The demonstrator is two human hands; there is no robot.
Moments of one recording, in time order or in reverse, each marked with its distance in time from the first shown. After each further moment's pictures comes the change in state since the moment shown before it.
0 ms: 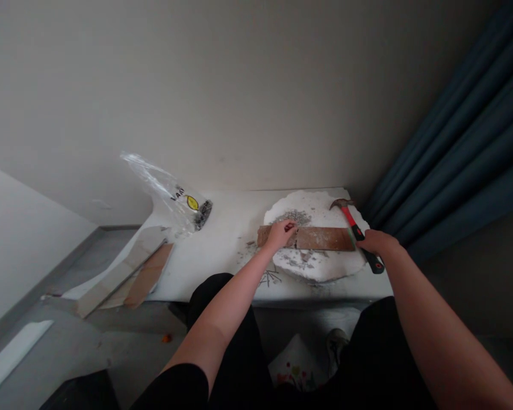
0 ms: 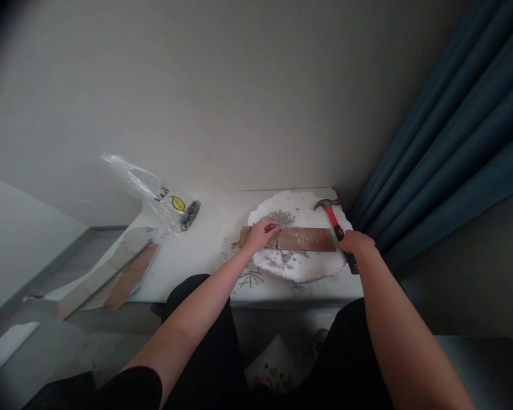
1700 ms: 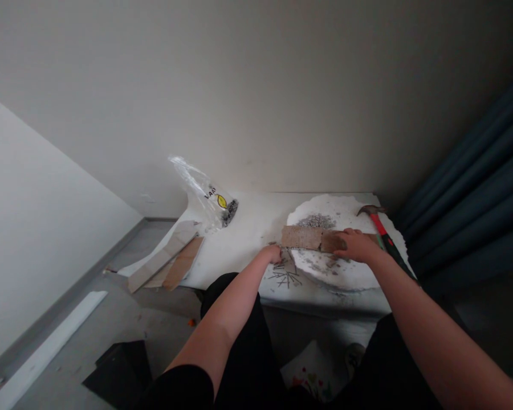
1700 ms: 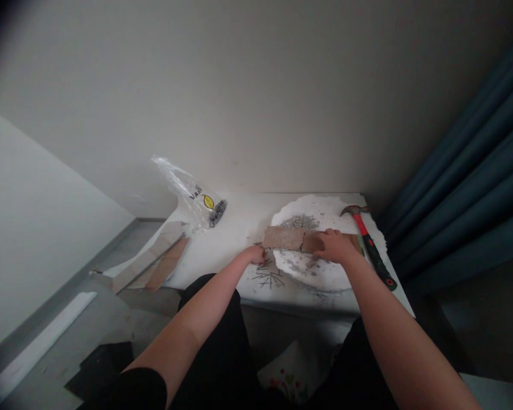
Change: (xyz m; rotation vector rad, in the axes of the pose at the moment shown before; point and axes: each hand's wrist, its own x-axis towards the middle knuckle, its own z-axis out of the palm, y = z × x) left_hand -0.044 -0.072 -0.066 0.962 -0.789 -0.347; right_hand -0.008 -0.107 0.021 -0.042 0.259 -0.575
